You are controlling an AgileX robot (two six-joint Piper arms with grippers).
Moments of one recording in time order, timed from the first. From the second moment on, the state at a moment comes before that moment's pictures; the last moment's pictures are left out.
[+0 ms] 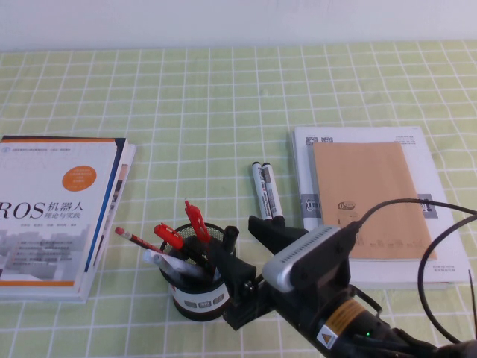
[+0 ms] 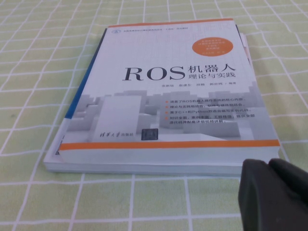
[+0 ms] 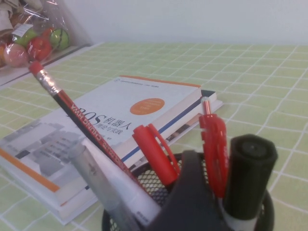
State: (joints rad) right arm 1.06 1.78 -0.57 0.28 -1.13 0.11; left arm 0.00 -0.02 0.03 -0.06 0.39 0.16
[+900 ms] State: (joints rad) right arm 1.03 1.82 -0.65 0.29 -1.11 0.11; left arm 0.00 -0.02 0.03 -0.06 0.39 0.16
